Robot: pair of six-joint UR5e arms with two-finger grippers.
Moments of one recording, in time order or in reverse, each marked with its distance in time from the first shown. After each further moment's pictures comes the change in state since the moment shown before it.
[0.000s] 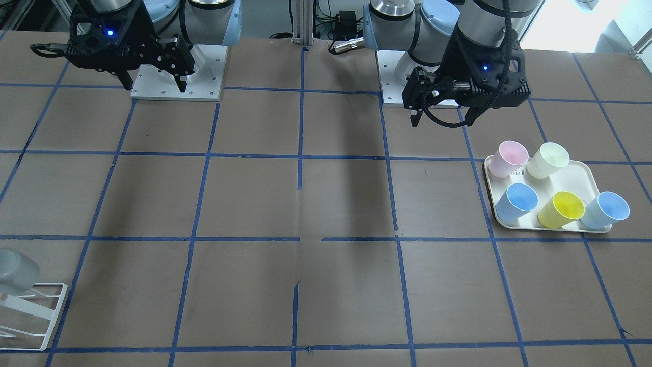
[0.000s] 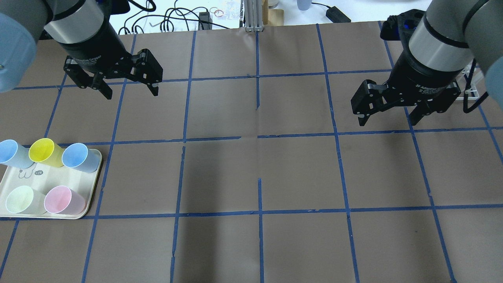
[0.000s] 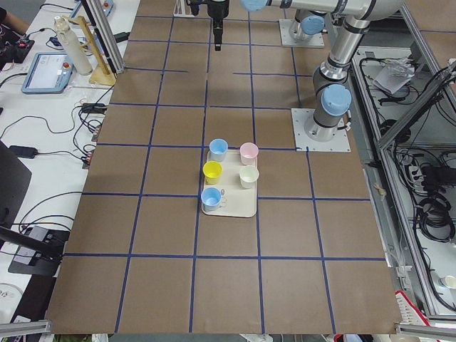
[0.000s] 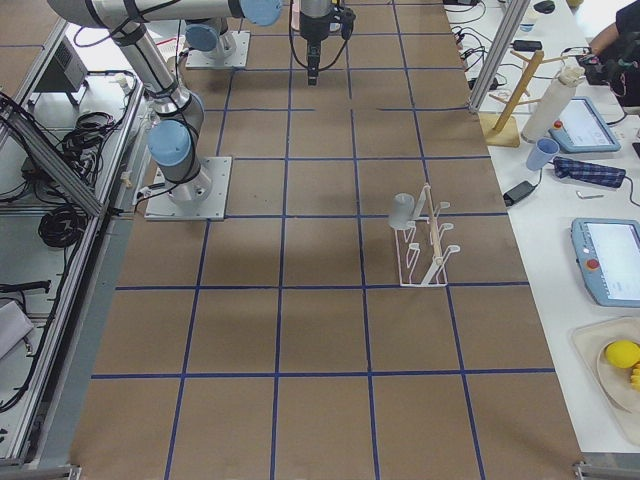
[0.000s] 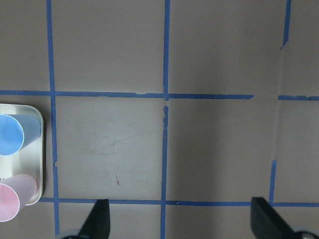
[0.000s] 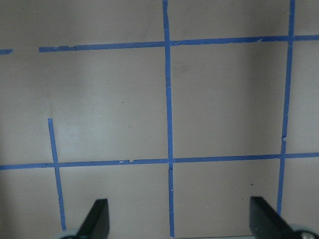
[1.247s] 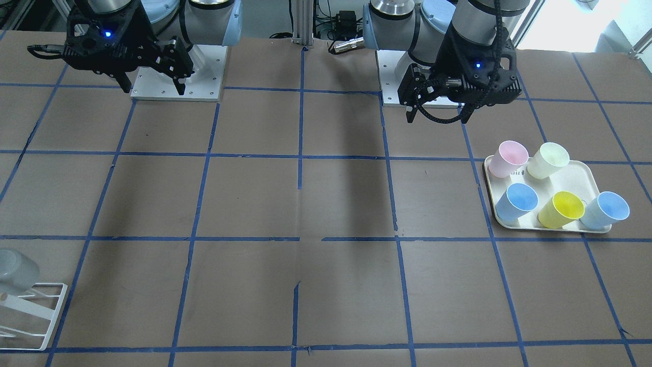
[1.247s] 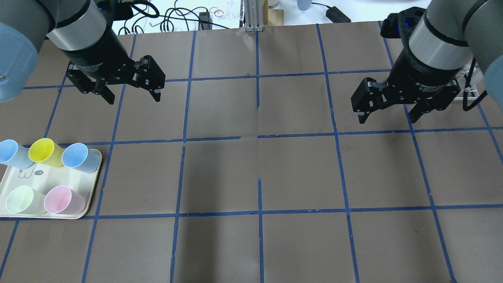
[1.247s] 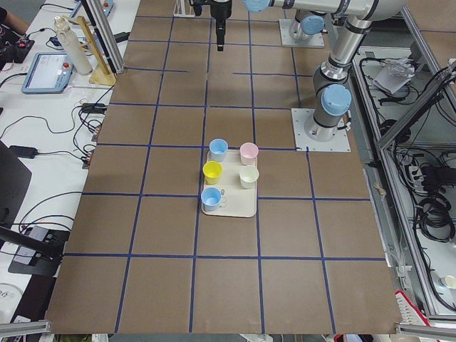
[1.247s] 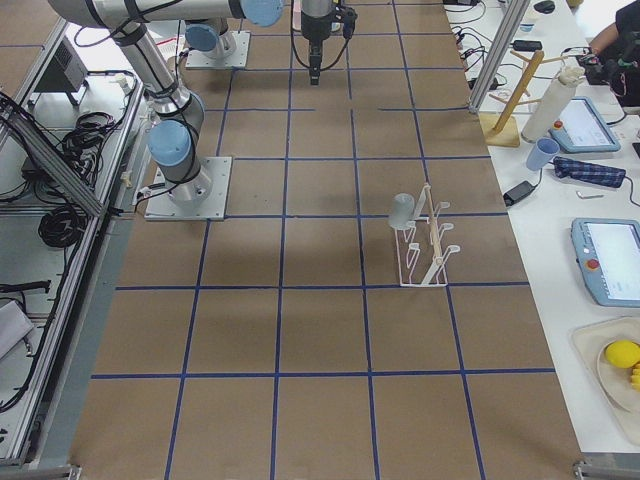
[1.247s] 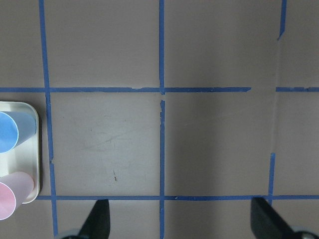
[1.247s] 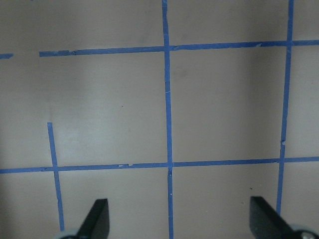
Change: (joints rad) left arm -0.007 0.020 -0.025 0.003 -0.005 0.012; right arm -0.007 0.006 -0.001 -0.014 -0.004 -0.007
